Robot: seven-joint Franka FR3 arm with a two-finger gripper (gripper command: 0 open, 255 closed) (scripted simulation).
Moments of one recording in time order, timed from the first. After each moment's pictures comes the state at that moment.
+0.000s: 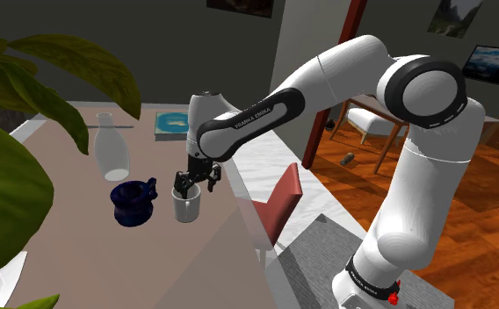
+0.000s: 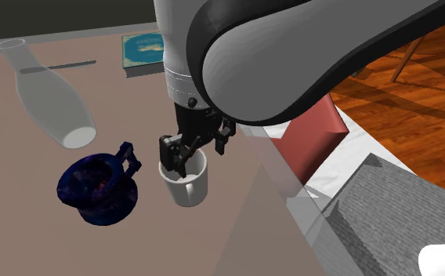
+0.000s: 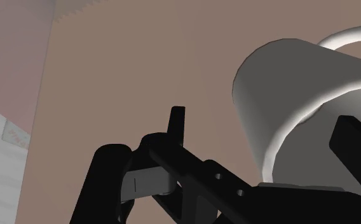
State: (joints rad) arm 0.14 0.15 0.30 -2.12 0.01 2.30 0.55
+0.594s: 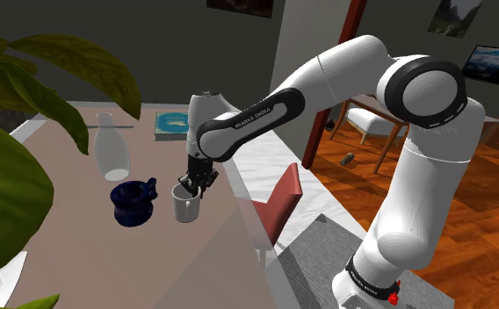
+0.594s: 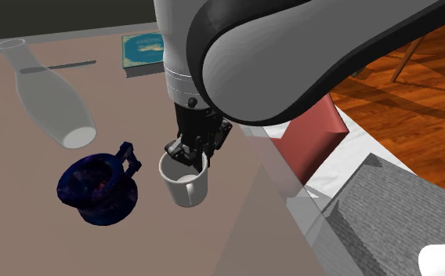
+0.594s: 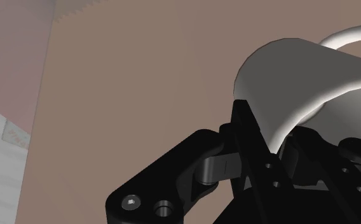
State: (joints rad) arm 0.14 0.15 0.30 -2.12 0.01 2.30 0.55
